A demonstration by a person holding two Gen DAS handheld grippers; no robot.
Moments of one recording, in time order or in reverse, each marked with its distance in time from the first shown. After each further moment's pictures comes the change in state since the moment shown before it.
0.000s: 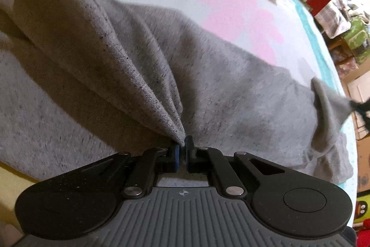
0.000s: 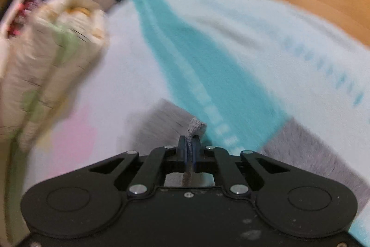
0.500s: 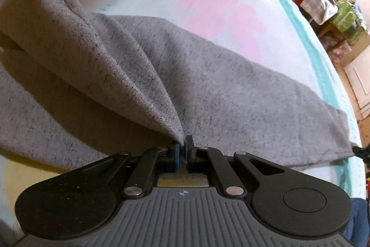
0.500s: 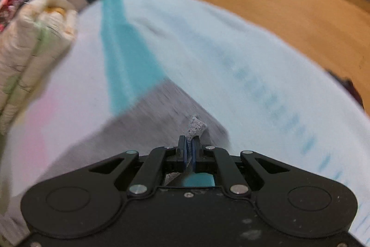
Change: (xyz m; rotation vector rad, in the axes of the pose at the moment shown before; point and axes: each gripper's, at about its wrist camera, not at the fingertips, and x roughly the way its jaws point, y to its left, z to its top) left arm -0.025 -0.007 -0.028 0.112 -0.032 0.018; right arm -0.082 -0.113 -0.064 0.012 0.044 -0.191
